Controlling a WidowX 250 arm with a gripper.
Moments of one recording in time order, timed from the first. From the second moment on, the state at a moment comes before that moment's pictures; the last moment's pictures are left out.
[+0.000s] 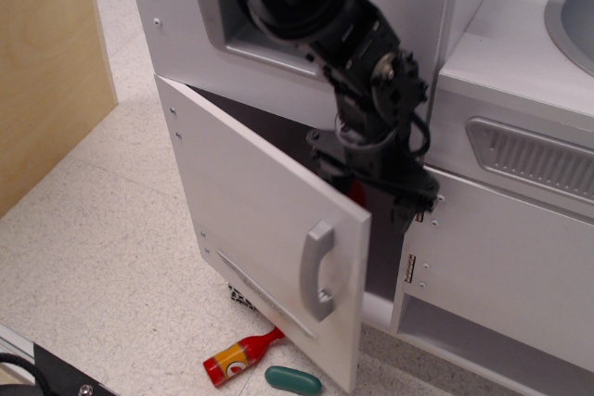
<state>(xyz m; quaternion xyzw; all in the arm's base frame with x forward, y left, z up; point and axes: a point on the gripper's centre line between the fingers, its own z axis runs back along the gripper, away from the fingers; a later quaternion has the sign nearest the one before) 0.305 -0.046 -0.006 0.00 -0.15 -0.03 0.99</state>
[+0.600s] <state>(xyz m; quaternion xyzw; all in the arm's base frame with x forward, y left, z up) 0.243 0.009 -0.027 0.02 -0.04 -0.05 1.00</state>
